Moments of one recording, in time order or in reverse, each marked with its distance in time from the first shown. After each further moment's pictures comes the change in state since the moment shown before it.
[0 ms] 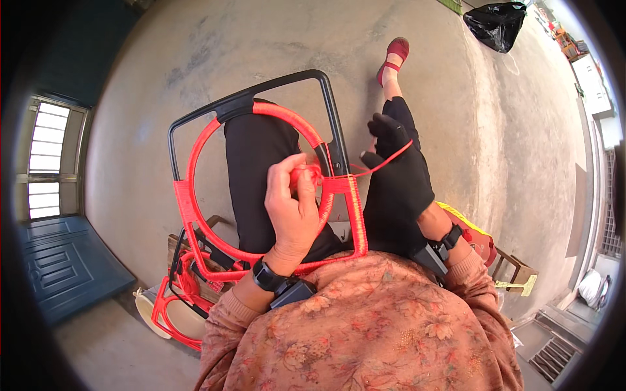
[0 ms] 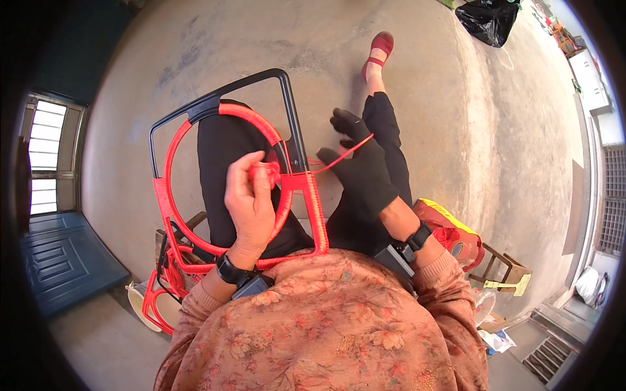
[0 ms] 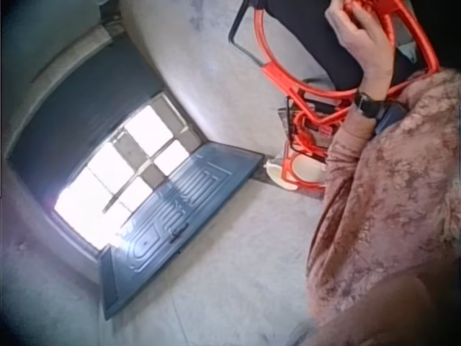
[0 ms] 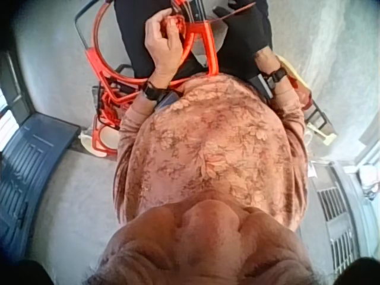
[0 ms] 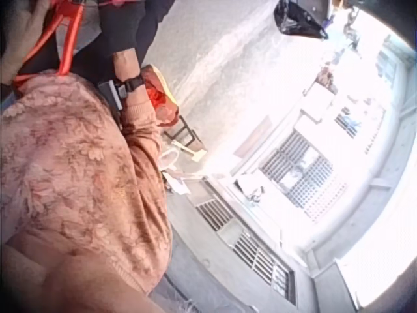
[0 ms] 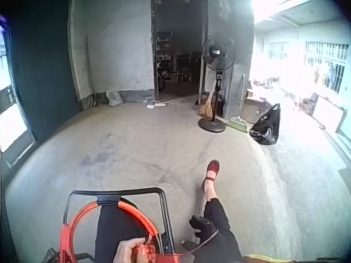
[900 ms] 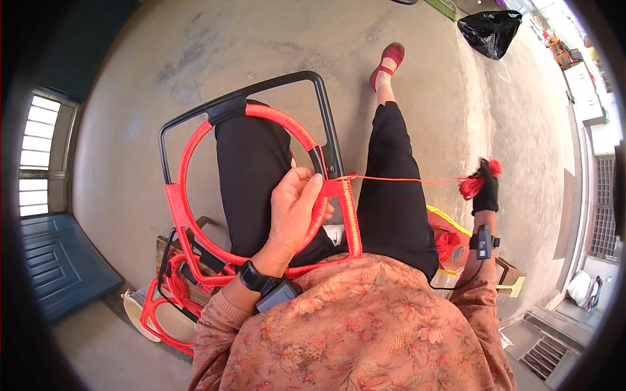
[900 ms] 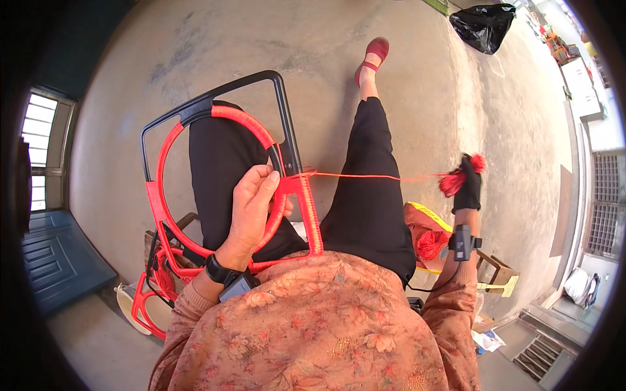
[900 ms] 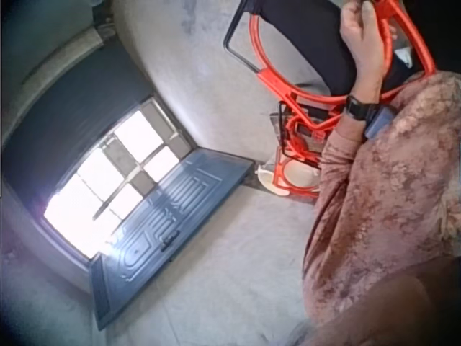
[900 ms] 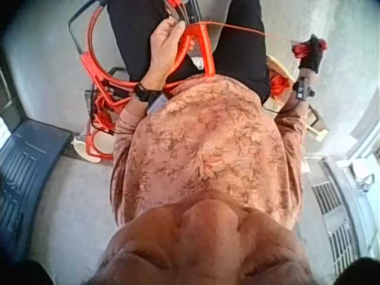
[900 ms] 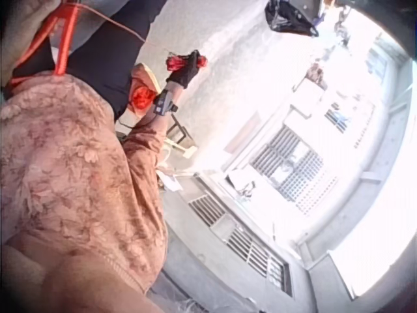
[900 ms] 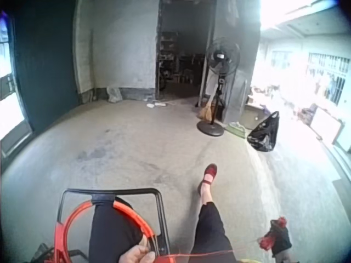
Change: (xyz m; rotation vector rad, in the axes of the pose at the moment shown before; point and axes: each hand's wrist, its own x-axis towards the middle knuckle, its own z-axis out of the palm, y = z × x) left_hand 0.003 0.002 -0.005 -0.619 -0.386 -0.675; right_hand -0.043 0.127 -0.250 0.375 0.612 0.409
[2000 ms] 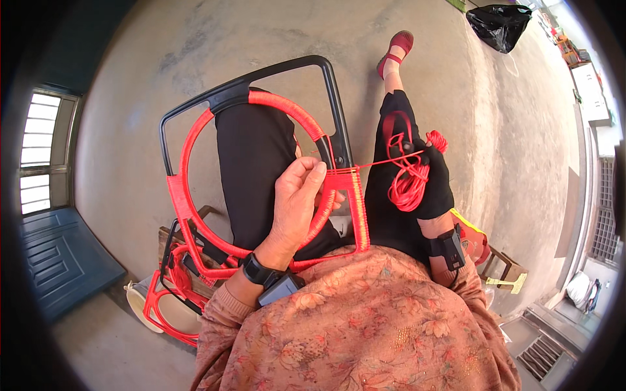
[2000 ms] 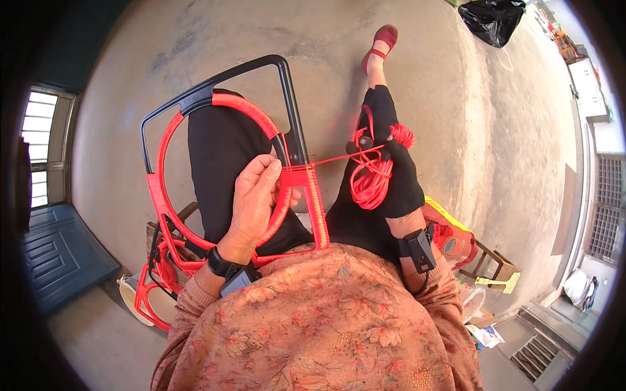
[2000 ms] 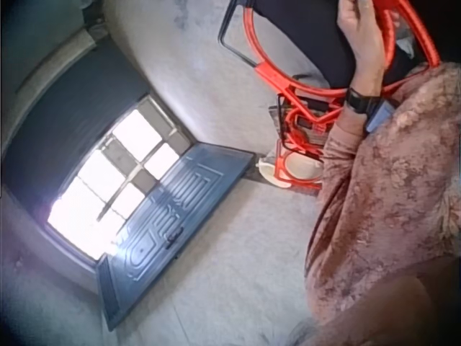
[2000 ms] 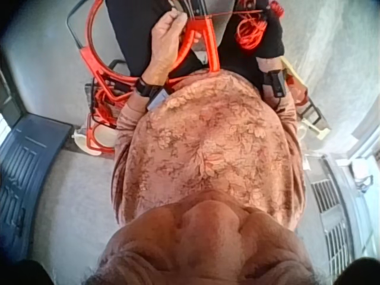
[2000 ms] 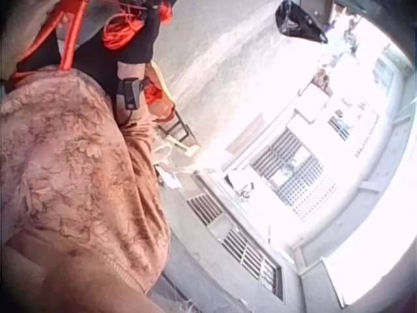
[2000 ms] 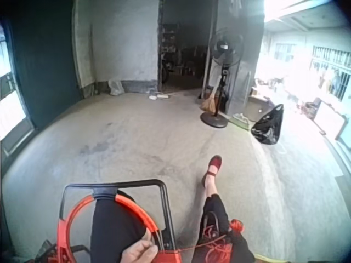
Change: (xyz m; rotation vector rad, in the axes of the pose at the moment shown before) left_hand 0.002 -0.001 -0.002 -0.201 -0.023 -0.030; right_hand -0.142 -0.007 0.201 0.570 -0.510 0.368
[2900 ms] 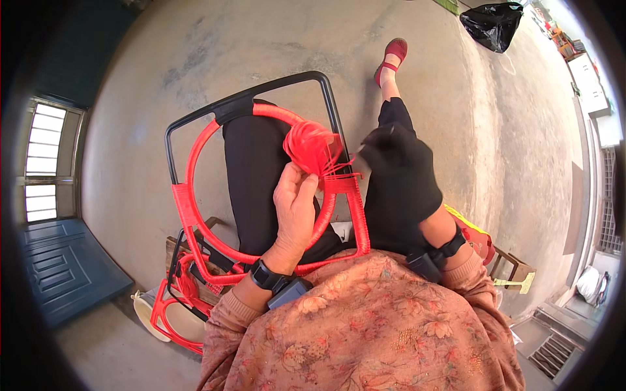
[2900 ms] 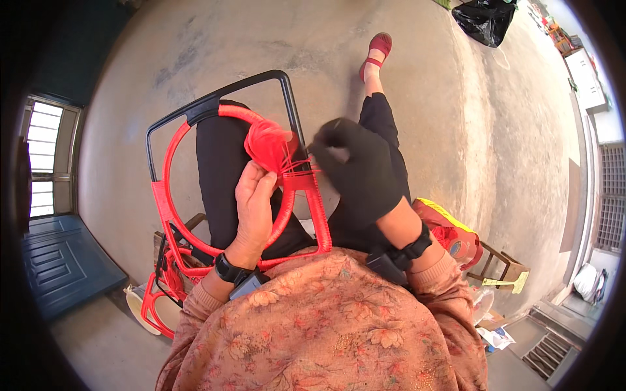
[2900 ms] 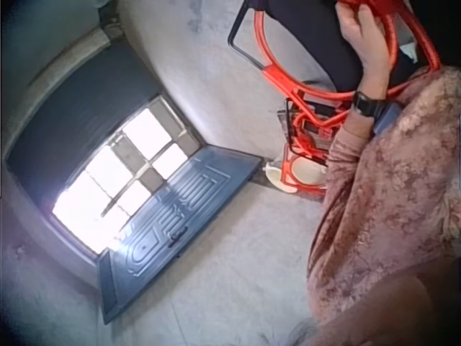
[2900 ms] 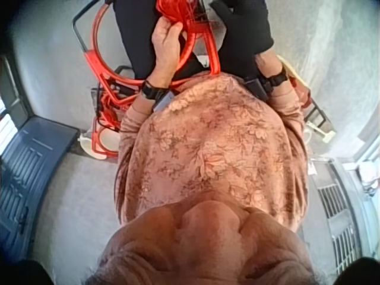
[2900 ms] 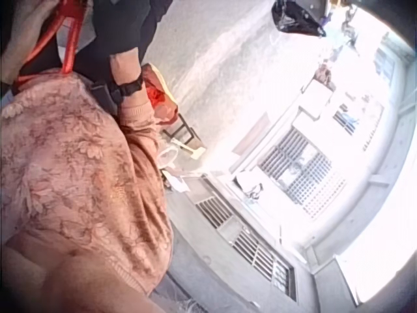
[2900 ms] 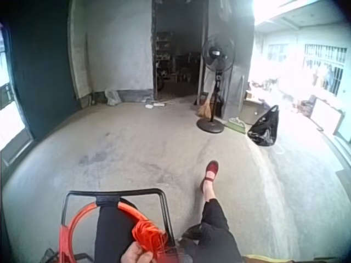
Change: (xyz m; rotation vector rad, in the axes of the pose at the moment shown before) left_hand 0.008 -0.013 0.003 0.157 0.103 0.350; right_hand -0.001 -0.014 0.079 -1.762 -0.454 -0.710
